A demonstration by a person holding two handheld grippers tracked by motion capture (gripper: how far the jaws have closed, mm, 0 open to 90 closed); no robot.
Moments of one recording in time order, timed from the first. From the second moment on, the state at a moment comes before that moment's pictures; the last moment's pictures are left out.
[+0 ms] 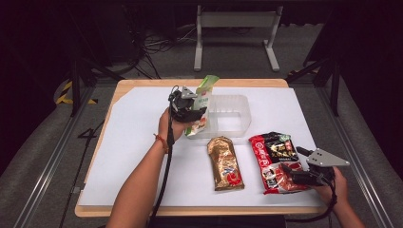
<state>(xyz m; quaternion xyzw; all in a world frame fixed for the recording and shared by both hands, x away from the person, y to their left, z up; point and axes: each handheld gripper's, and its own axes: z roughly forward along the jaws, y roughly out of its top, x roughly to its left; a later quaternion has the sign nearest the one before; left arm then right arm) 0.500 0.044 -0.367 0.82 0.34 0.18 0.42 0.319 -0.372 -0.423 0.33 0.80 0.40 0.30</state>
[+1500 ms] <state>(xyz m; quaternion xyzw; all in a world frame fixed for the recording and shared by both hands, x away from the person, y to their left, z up) 0.444 0.082 -0.399 0.80 0.32 0.21 0.46 0.319 -0.371 -0.423 0.33 0.80 0.40 0.30</state>
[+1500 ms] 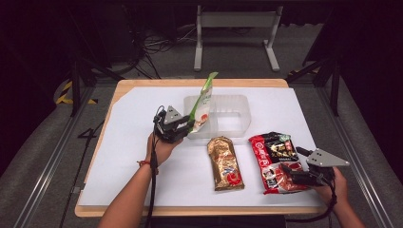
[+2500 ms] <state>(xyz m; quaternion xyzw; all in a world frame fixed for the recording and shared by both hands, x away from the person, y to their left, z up) 0.418 0.066 -0.407 0.85 0.23 0.08 0.47 0.319 -0.371 -0.422 0.33 0.80 0.40 0.30</state>
